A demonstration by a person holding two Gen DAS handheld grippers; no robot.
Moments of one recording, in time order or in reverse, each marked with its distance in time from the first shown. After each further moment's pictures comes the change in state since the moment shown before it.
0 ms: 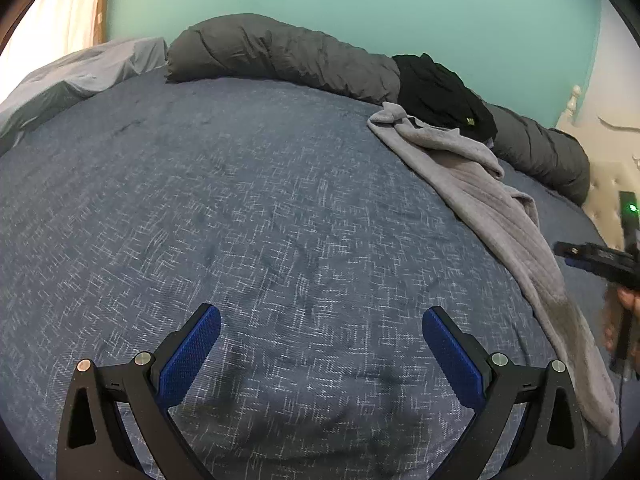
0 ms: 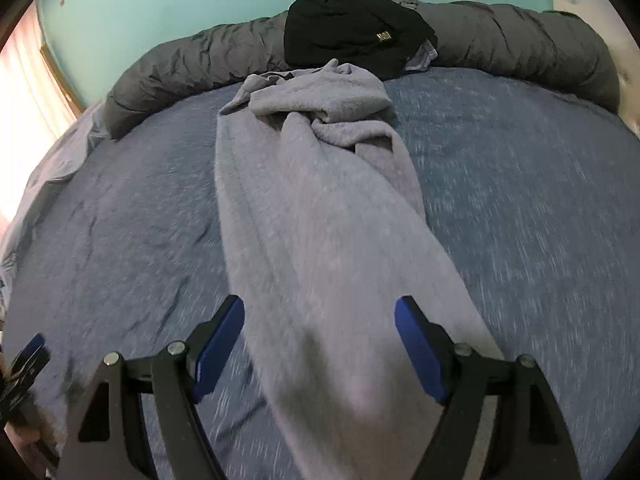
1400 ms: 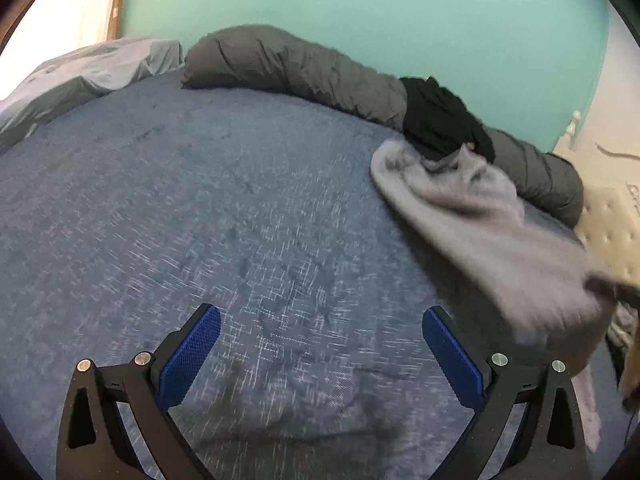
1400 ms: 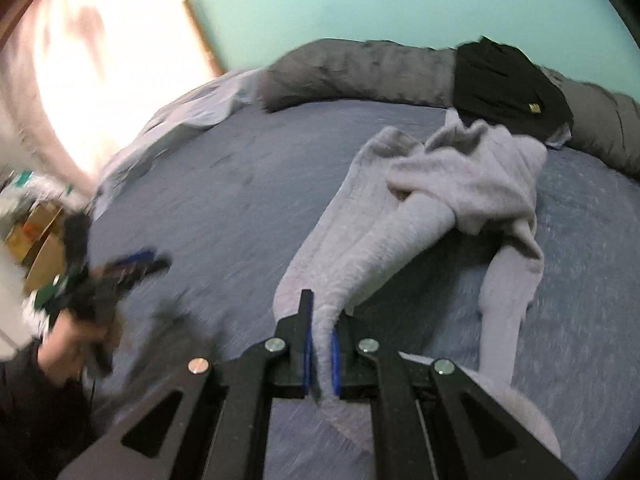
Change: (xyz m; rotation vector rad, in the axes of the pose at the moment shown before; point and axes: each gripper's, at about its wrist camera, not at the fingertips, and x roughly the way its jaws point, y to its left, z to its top) left arm -0.065 0.020 0.016 -0.038 -0.045 -0.021; right arm -0.143 0.089 -0.063 -0.359 -0.036 0.385
